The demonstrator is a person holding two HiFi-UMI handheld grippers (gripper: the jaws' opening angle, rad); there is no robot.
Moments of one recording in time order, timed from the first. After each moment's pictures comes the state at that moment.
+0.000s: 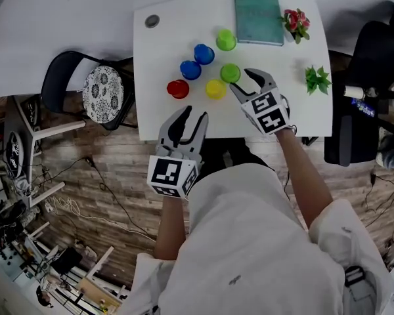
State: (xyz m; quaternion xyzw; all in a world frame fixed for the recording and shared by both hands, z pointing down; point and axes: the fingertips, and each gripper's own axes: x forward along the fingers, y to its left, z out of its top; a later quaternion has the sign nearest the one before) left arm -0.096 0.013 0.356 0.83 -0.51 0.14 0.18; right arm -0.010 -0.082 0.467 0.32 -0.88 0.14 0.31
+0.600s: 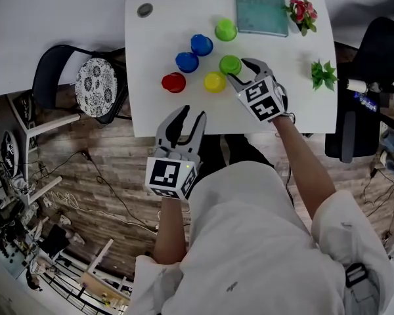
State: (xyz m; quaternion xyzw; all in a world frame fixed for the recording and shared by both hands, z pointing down) left arm -0.102 0.012 0.389 0.82 -0.51 0.15 0.20; right arm -0.017 -0.101 0.526 0.31 -0.87 0.13 0.36
